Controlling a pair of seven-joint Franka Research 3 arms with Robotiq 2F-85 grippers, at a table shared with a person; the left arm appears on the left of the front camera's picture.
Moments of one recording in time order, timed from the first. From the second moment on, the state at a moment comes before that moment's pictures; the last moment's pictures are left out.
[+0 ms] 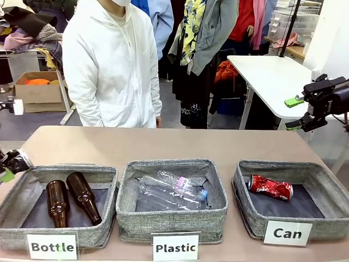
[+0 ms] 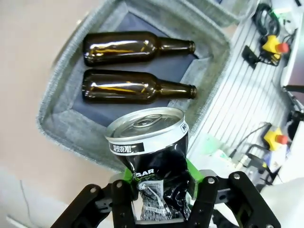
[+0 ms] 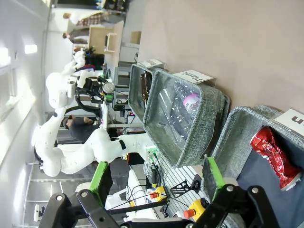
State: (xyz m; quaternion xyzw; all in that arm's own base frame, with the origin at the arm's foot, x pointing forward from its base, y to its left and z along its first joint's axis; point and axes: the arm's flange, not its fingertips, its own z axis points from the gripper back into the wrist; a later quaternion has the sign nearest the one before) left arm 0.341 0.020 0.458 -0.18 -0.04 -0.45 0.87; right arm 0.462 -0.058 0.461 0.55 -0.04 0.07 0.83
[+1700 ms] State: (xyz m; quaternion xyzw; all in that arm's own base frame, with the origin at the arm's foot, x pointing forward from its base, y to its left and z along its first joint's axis) left arm 0.427 -0.538 0.526 -0.12 -0.15 -0.80 0.57; right arm 0.277 -0.233 0.487 0.46 -0.13 -0.12 0.87
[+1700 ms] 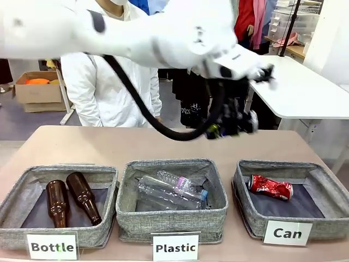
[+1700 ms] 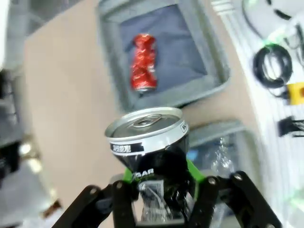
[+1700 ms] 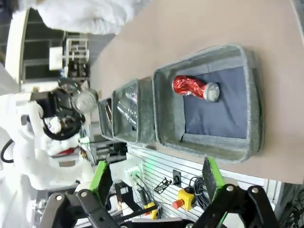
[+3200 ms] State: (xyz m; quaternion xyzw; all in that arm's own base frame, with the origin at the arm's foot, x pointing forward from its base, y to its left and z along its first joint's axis) left arm 0.399 -0.681 0.457 -0.16 -0.12 -0.83 0.52; right arm 0.259 -0.241 0.477 0.46 -0.15 -0.15 0.86
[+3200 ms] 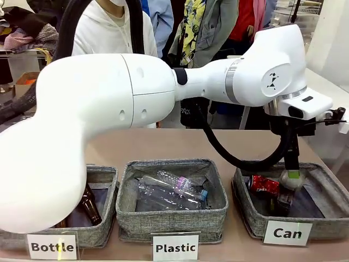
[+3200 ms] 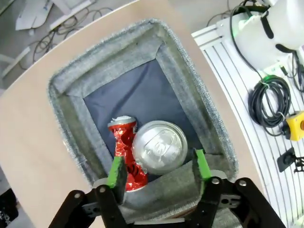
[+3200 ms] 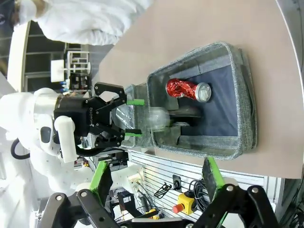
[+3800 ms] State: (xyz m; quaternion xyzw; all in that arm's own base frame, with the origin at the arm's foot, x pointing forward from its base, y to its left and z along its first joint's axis) left arm 0.405 -0.677 0.472 -0.16 -0.13 -0.82 0.53; right arm 0.259 -0.241 0.477 0.46 -0.15 -0.15 0.86
